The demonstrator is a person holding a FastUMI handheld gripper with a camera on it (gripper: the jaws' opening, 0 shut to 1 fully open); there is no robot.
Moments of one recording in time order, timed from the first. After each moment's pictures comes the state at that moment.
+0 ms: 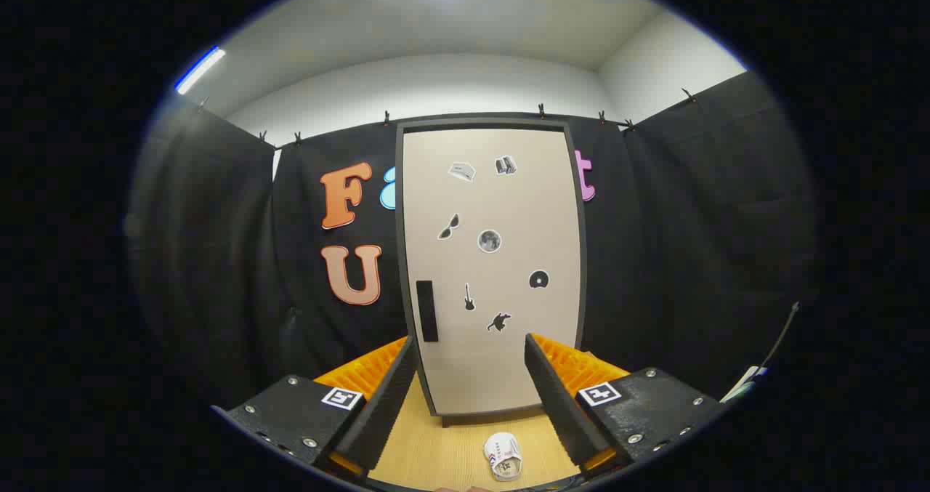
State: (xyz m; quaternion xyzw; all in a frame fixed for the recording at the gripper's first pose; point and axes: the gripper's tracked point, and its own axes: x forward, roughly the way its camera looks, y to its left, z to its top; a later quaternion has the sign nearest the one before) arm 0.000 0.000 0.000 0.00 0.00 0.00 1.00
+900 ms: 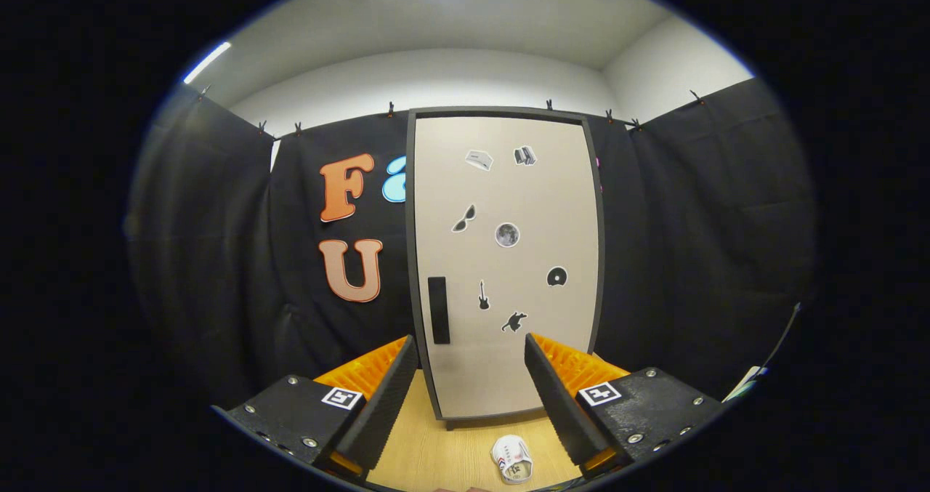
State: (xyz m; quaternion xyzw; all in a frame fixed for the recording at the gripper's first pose) arm 0.033 0.031 -0.010 -0.01 0.00 -0.01 1.00
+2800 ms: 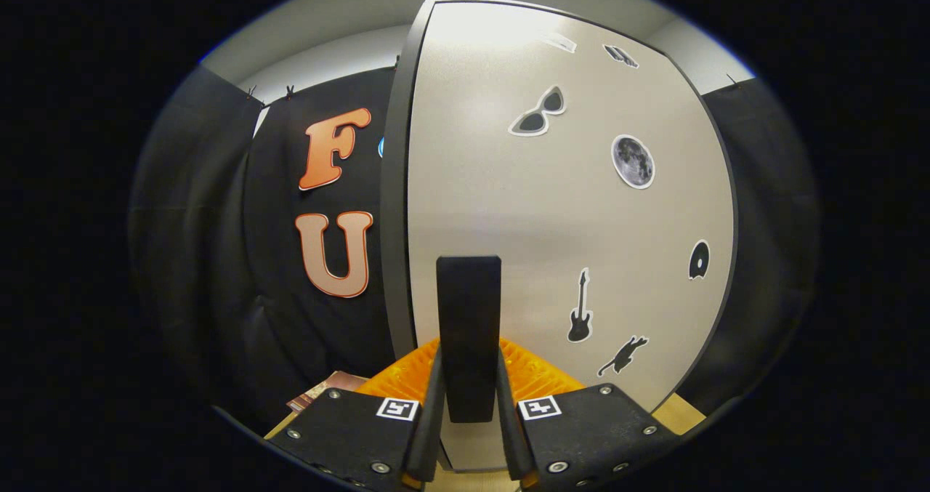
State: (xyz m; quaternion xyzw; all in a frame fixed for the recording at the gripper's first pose) arm 0.286 0.087 -0.081 -0.02 0.02 0.01 1.00
